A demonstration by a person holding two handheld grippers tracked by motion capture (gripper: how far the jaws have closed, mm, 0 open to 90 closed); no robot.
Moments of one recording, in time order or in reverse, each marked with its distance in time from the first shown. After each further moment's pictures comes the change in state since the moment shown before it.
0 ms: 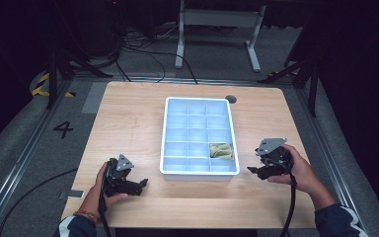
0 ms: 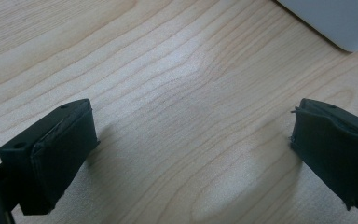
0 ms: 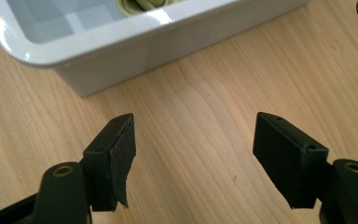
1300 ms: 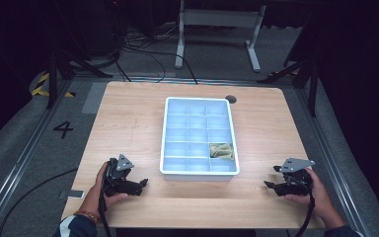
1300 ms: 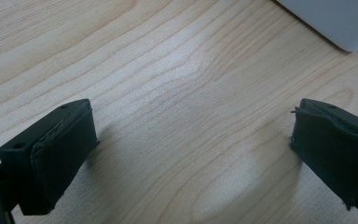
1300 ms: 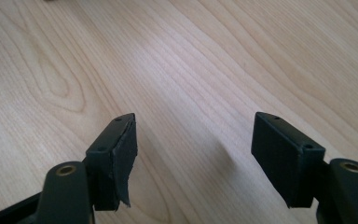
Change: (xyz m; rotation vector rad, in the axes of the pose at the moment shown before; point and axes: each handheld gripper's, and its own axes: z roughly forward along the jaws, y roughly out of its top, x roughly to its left) left arm 0.001 0.000 0.000 -0.001 -0.002 0.004; right arm 0.008 -0.100 0.005 -0.087 -0.021 0.208
